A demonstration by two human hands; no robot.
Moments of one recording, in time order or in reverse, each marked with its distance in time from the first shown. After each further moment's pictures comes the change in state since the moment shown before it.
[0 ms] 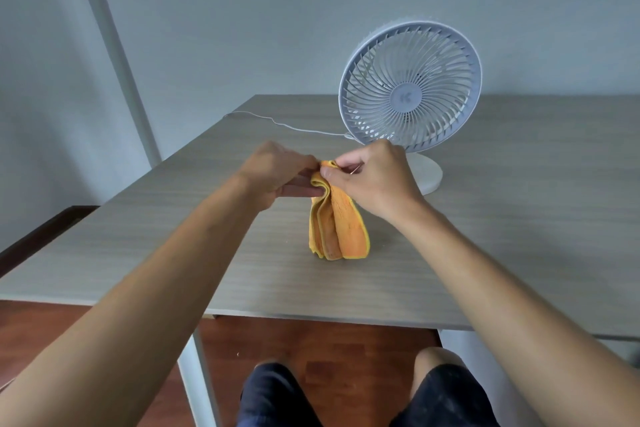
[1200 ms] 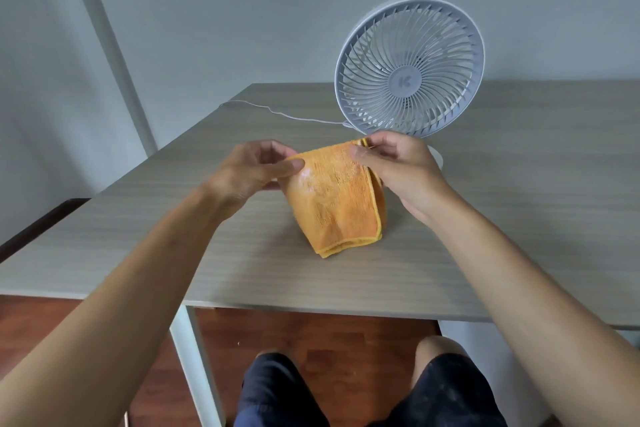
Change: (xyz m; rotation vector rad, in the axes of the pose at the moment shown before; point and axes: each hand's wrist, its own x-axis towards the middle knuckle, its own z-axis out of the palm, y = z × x) left_hand 0.017 -0.041 -0.039 0.148 -0.113 0.281; right_hand 0.001 0.039 -0.012 0.525 -0.043 0.335
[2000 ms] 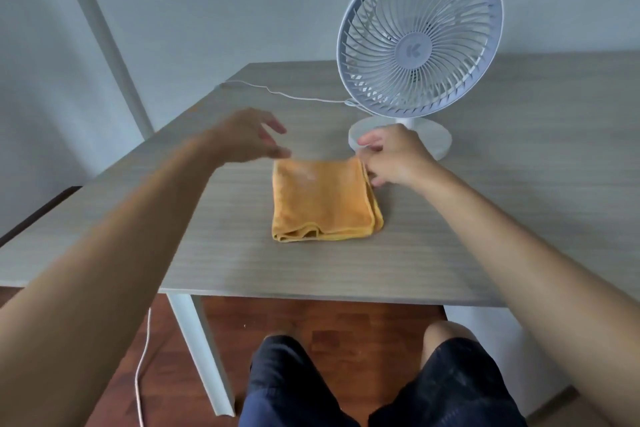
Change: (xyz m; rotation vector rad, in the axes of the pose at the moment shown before) left_hand 0.030 0.014 -0.021 0.769 -0.036 -0.067; right_hand 0.028 0.026 0.007 -0.533 -0.085 0.128
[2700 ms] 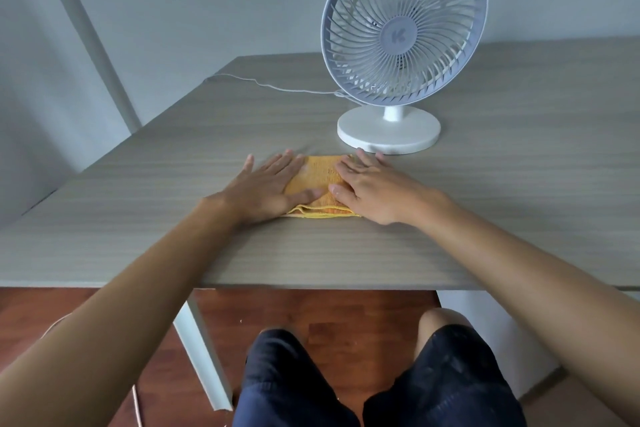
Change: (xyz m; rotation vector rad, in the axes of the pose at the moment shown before) left_hand -0.011 -0.022 0.092 0.449 -0.220 0.126; right_hand -0.026 0.032 0.024 -0.830 -0.321 -0.287
